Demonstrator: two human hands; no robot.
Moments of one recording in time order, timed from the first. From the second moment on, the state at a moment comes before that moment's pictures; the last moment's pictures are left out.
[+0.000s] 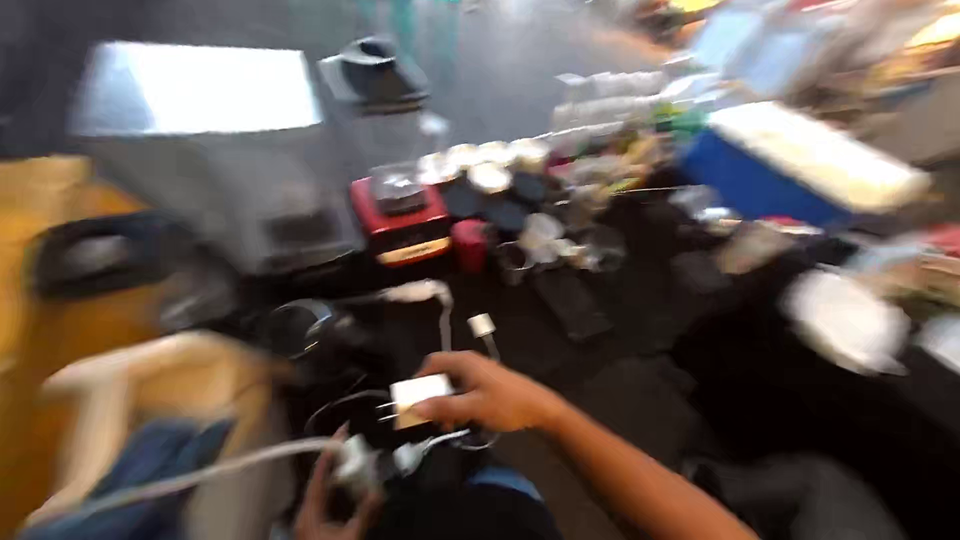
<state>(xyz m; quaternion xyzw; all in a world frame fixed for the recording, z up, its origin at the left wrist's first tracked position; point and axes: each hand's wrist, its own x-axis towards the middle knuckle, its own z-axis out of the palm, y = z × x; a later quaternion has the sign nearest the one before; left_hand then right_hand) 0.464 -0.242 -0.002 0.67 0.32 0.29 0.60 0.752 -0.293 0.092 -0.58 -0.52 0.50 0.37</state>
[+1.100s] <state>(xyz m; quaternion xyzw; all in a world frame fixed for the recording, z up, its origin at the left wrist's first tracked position) 0.471 -0.238 -0.046 0.59 0.47 0.17 0.63 0.706 -0.247 0.005 -0.61 -0.57 0.54 0.11</state>
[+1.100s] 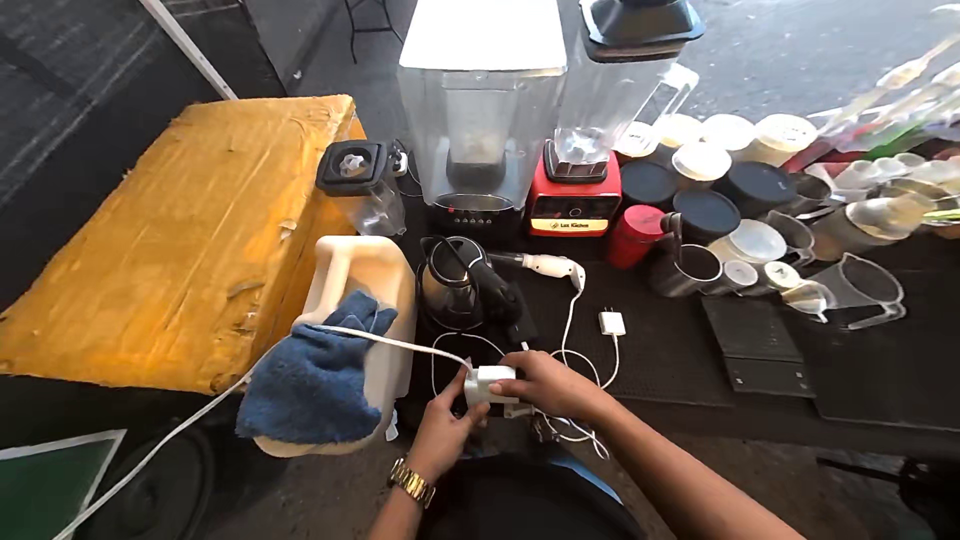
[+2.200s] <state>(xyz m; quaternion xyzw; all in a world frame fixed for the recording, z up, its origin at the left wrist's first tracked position) 0.490 -0.234 -0.100 0.61 0.67 0.02 0.42 0.730 -0.295 -0.074 -0.79 -0.52 0.10 0.30</state>
